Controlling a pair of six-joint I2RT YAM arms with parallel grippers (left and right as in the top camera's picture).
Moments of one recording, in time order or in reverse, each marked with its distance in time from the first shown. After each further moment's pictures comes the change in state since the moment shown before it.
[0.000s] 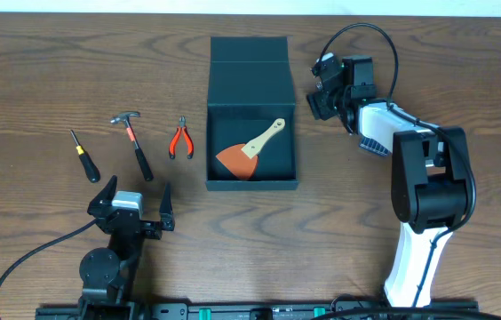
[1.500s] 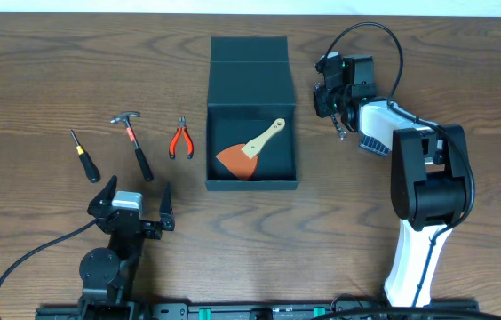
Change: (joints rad) left arm 0.000 0.000 0.000 0.000 0.000 0.000; right arm -0.006 0.016 0.019 -0.016 -0.029 0.159
